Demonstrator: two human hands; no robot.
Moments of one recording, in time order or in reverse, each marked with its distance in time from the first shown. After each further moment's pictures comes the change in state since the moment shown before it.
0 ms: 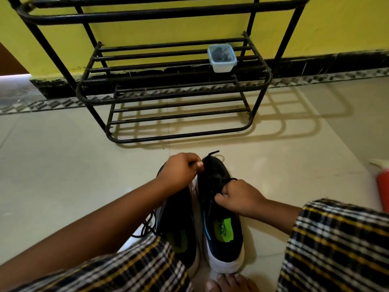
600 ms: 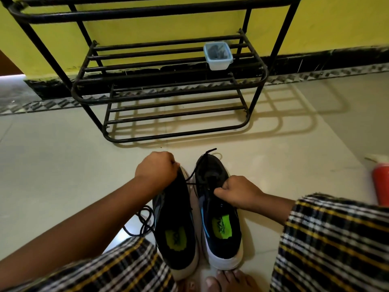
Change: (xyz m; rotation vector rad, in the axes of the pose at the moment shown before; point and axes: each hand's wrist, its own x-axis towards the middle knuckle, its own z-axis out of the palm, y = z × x) left_hand -0.007 -0.014 -0.021 0.481 0.092 -0.207; right_hand 0.006 0.004 0.002 0.201 -0.019 0.137
